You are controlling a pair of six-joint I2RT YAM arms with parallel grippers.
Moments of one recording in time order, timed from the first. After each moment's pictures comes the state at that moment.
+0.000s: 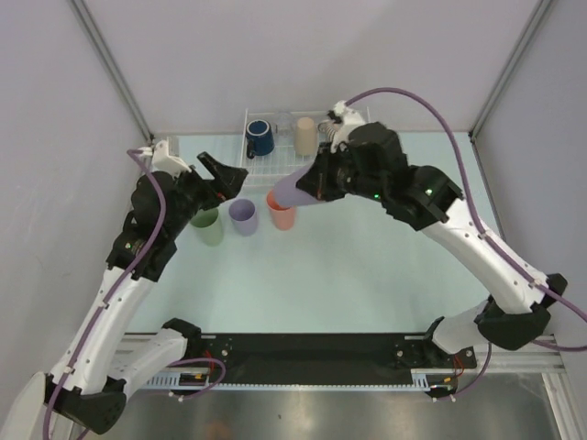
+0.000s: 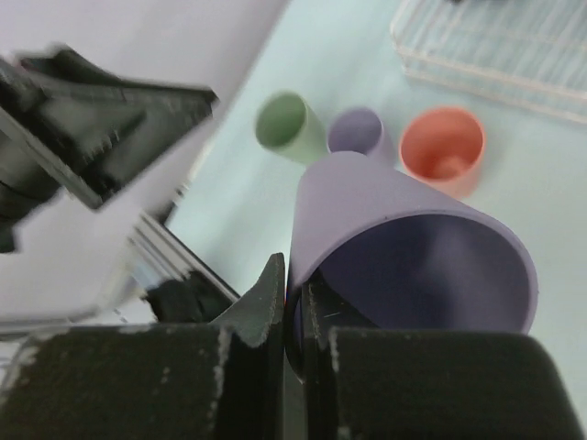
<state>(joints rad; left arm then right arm) -0.37 0.89 1.09 -0.35 0.04 -0.68 0.84 1.41 1.80 -0.74 -0.02 0.56</state>
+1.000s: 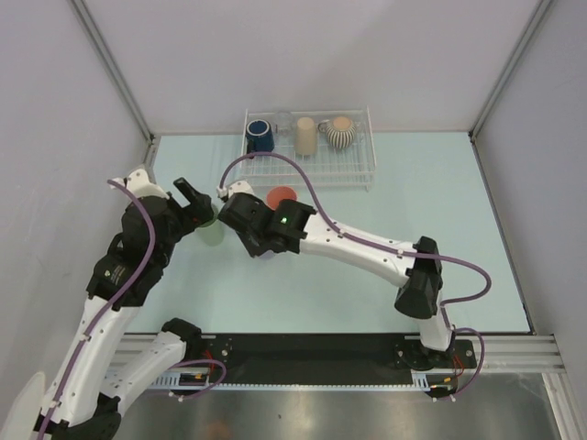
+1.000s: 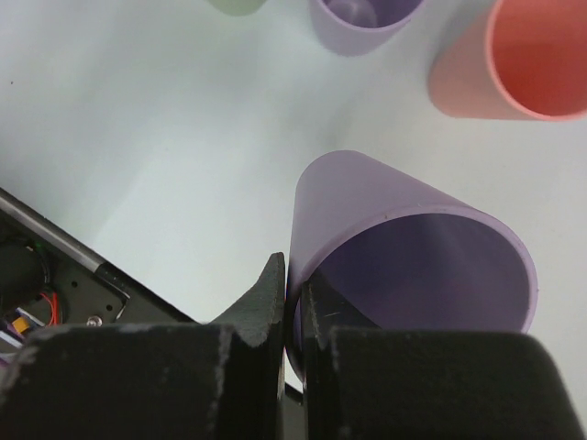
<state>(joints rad) -0.40 0.74 1.09 -0.73 -0.41 -0.61 1.20 1.96 2.04 -0.98 0.35 0.43</state>
